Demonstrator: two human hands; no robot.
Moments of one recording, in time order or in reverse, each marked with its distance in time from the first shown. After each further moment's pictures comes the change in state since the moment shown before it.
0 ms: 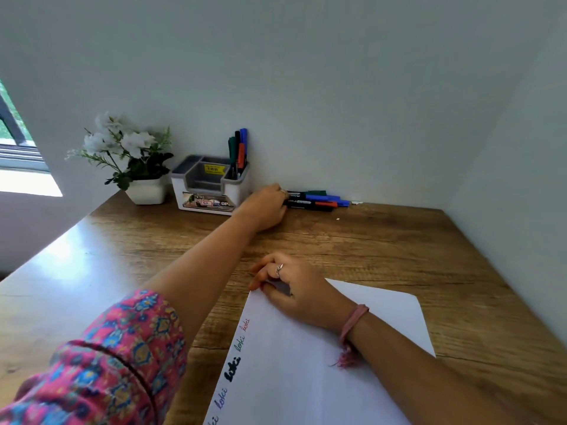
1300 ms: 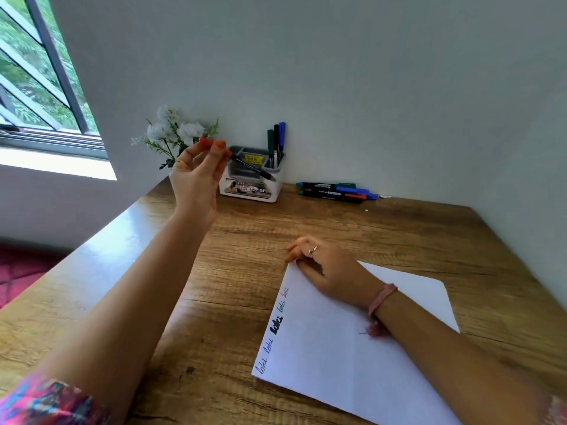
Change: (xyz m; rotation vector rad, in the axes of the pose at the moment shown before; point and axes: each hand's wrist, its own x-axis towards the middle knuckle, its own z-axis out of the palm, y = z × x) left_hand -0.142 -0.048 -0.083 -1.855 0.935 -0.289; right_hand -0.003 -0.009 0.001 -0.165 -0.028 -0.033
